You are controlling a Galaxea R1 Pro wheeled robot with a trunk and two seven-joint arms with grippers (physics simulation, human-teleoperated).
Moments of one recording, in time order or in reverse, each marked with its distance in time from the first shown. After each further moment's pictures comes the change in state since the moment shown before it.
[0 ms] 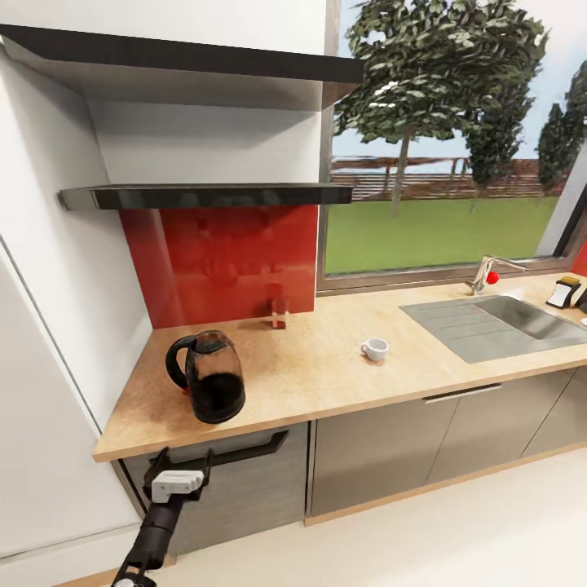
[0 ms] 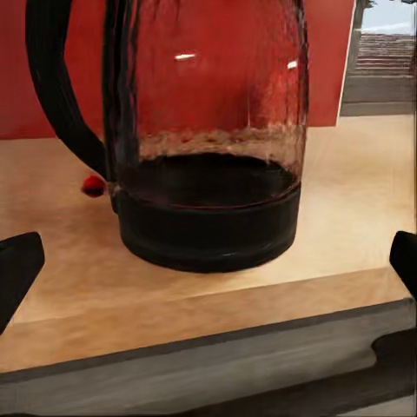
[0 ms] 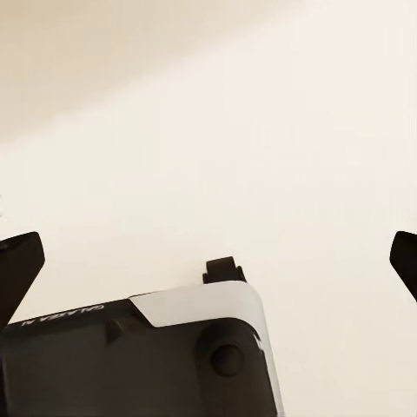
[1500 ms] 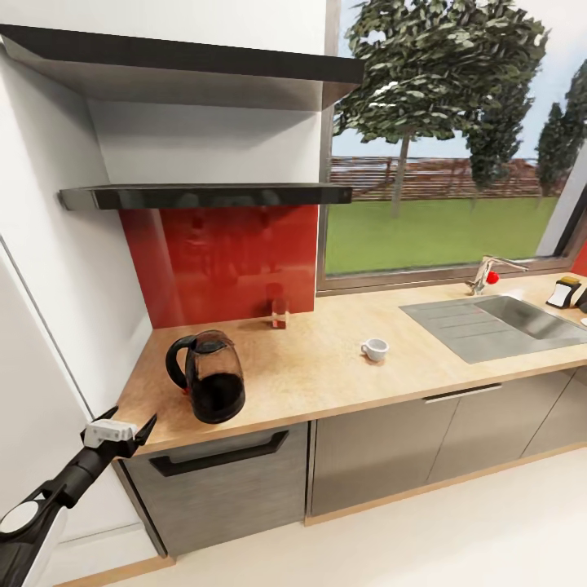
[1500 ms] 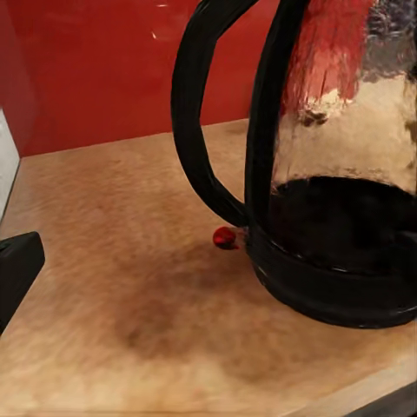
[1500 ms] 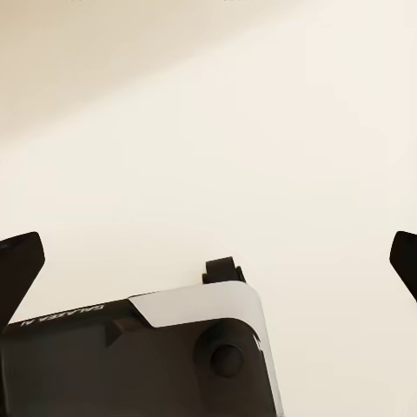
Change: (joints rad) left arm -0.127 0.142 0.472 -0.113 -0.012 0.413 -0.585; right arm 0.000 -0.001 0.000 0.000 0.002 -0.001 0.001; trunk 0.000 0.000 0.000
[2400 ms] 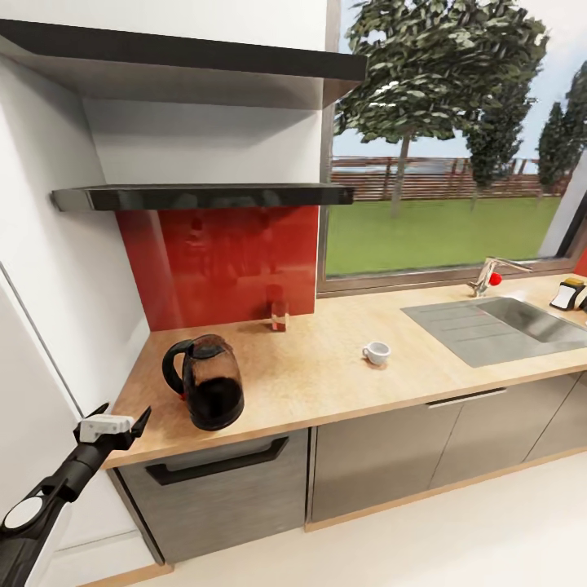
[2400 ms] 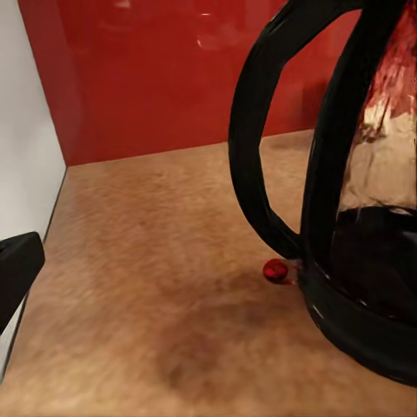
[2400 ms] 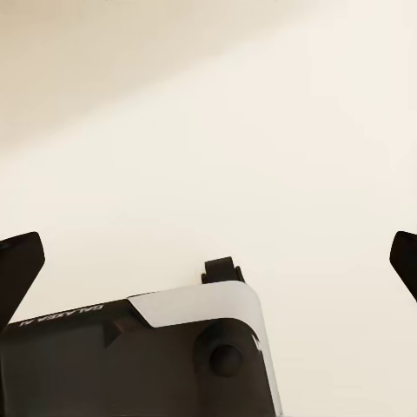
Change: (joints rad) left arm -0.009 -0.005 -0.011 -0.012 0.001 0.001 0.121; right arm 0.000 -0.001 0.000 0.000 0.000 0.001 0.000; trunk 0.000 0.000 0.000
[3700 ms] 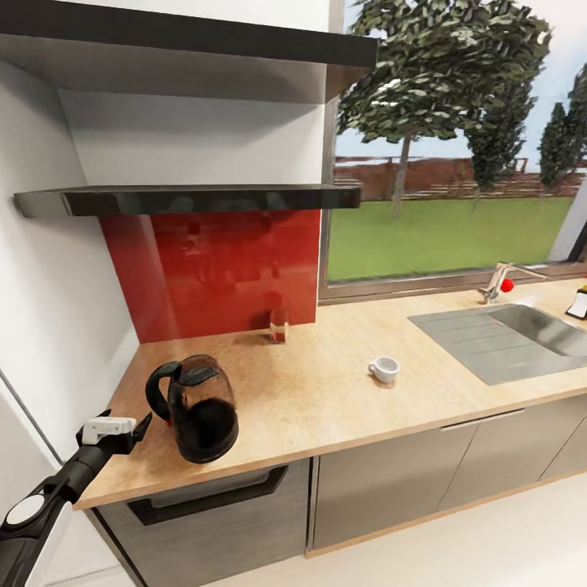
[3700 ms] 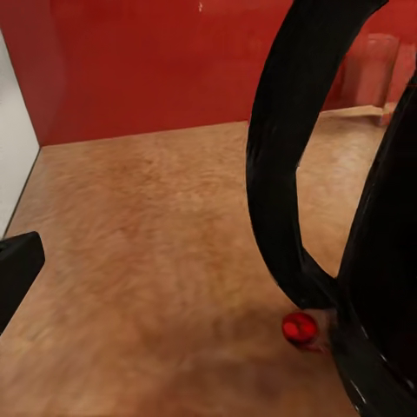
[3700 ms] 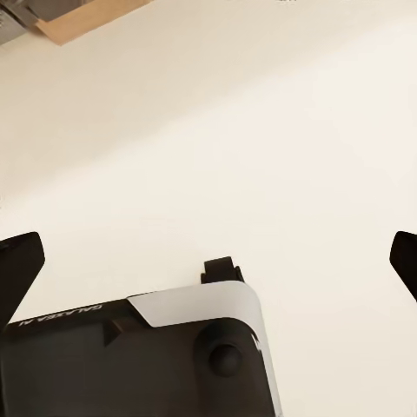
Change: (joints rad) left arm -0.002 -0.001 0.000 0.000 0.005 0.089 -0.001; right arm 0.000 0.000 0.000 0.001 0.000 0.000 -0.001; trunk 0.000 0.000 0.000
